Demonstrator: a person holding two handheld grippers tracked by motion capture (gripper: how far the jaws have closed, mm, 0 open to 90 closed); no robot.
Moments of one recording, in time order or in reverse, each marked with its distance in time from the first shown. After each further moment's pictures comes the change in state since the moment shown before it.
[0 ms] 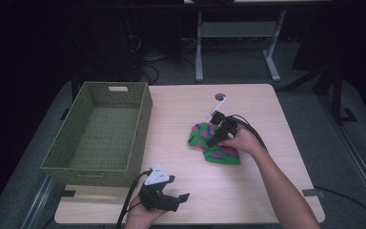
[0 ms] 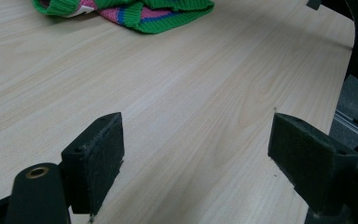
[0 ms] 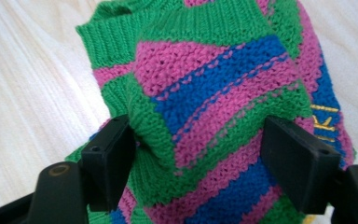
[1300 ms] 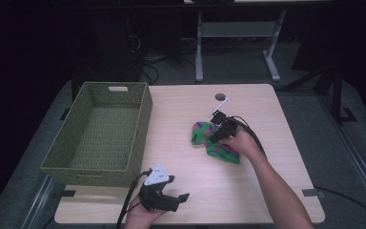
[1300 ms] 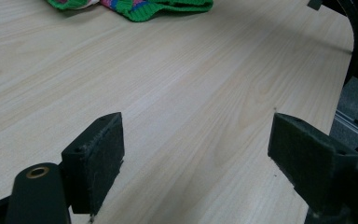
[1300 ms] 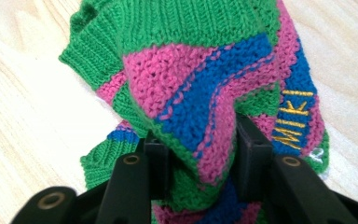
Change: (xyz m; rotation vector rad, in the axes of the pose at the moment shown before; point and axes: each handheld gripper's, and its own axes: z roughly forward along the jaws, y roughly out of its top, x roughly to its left) left arm 0.000 0.000 0.000 0.000 0.005 0.004; right arm -0.002 -0.002 0.002 -0.006 -0.066 0.101
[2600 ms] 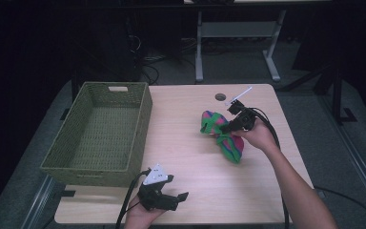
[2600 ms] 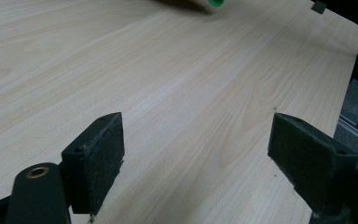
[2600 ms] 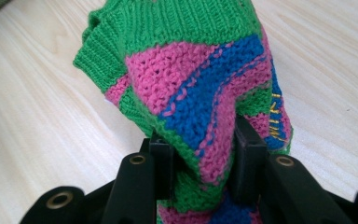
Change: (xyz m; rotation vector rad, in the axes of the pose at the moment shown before) left arm 0.002 -0.001 -0.001 -0.007 0.013 -0.011; right arm -0.016 -0.021 -0.070 -0.166 0.043 0.059
